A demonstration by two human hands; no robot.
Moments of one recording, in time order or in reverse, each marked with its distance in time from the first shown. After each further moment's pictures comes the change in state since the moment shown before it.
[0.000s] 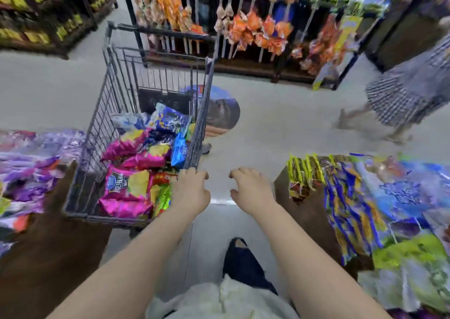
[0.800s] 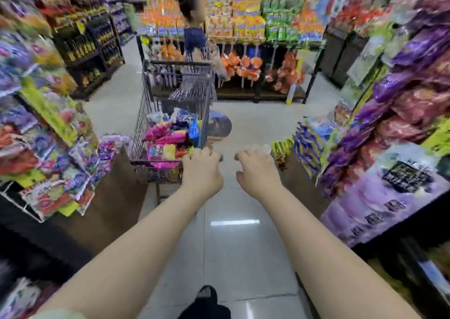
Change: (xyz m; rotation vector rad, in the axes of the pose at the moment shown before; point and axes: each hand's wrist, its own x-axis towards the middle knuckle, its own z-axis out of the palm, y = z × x) left_hand -0.454 -0.034 -0.087 0.113 0.275 0.280; right_hand -0.437 -0.186 -0.024 -0.144 0.369 0.033
